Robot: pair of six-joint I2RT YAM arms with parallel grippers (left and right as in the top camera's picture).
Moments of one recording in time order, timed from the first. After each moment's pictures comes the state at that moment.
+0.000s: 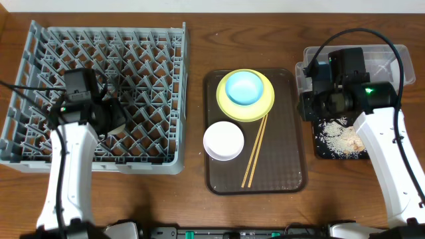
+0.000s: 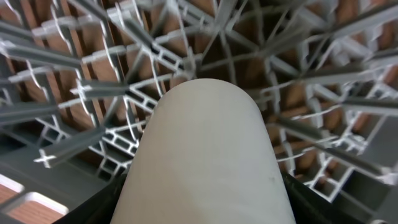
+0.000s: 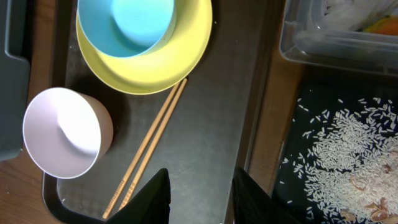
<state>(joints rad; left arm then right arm) 0.19 1.40 1.10 -0.92 -0.06 -0.32 0.13 1.46 1.31 -1.04 -0.20 0.01</state>
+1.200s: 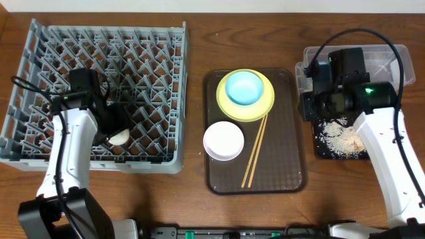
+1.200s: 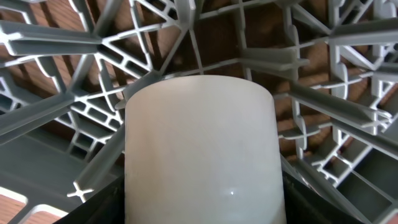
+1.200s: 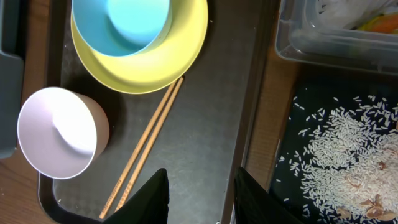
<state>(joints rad) 0.22 1.52 1.12 -0.99 0.04 -0.33 0.13 1.46 1.31 -1.04 -0.19 0.01</state>
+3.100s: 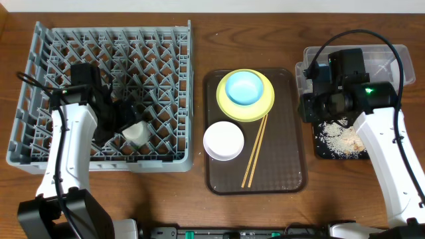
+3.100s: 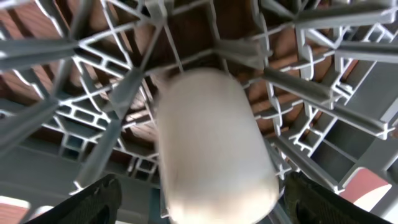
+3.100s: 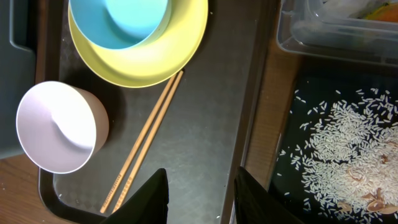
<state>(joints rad) 0.20 1.53 1.19 -1.08 0.15 -0.32 0.13 1.46 1.31 -1.06 -0.19 0.01</state>
